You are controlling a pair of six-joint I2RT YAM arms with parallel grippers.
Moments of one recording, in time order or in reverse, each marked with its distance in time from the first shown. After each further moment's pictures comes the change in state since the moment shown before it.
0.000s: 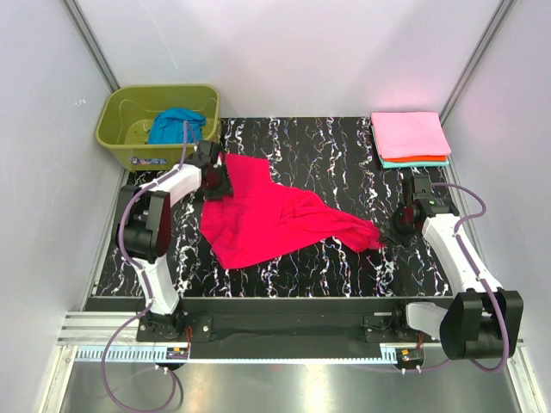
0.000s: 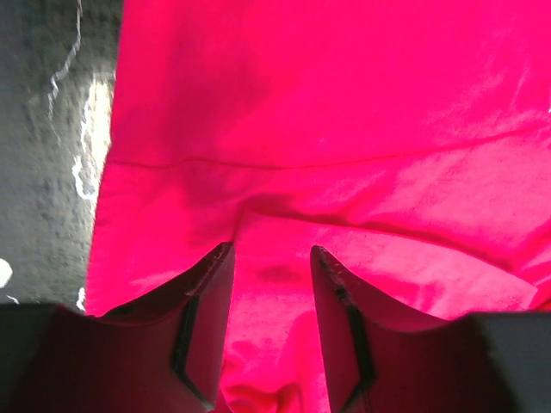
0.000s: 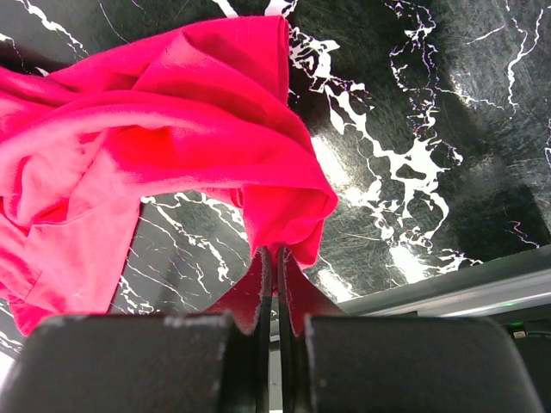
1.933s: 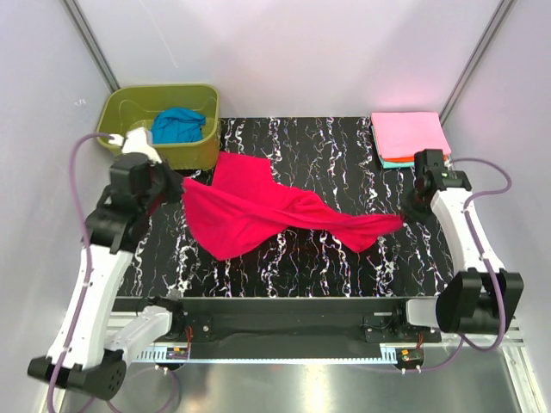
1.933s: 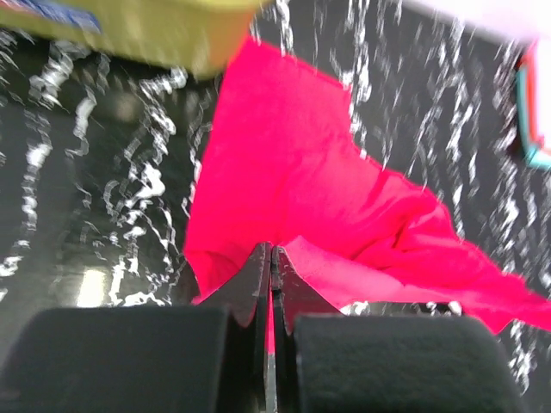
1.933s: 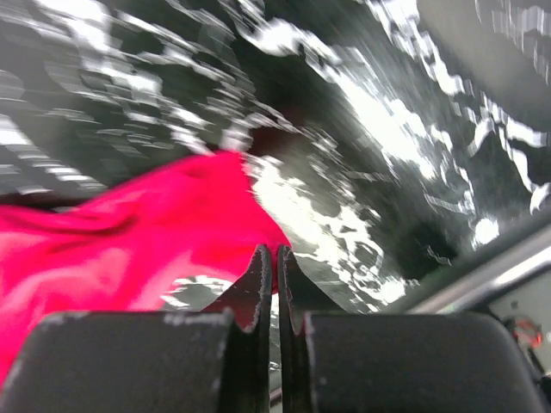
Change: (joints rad) left arm -0.003 -0.938 -0.077 -0.274 -0.153 0.038; right arm -0.068 0.154 0.240 -0.129 0.263 0.032
